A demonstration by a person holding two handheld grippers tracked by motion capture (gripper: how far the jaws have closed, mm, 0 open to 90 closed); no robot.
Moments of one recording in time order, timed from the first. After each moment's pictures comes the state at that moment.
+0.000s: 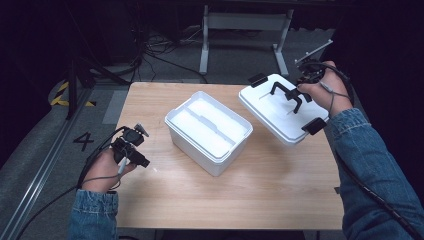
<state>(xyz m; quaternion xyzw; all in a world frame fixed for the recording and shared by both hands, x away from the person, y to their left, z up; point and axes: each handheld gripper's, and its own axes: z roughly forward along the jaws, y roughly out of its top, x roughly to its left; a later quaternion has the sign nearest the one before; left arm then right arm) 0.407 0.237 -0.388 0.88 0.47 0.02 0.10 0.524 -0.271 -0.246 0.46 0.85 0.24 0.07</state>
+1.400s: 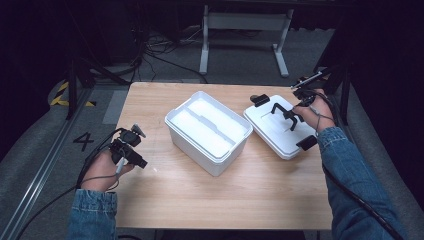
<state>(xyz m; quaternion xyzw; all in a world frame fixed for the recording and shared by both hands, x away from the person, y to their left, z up) 0.413 0.249 -0.402 0.87 0.48 0.00 0.09 0.544 -0.297 -0.355 0.50 0.84 0.22 0.06</state>
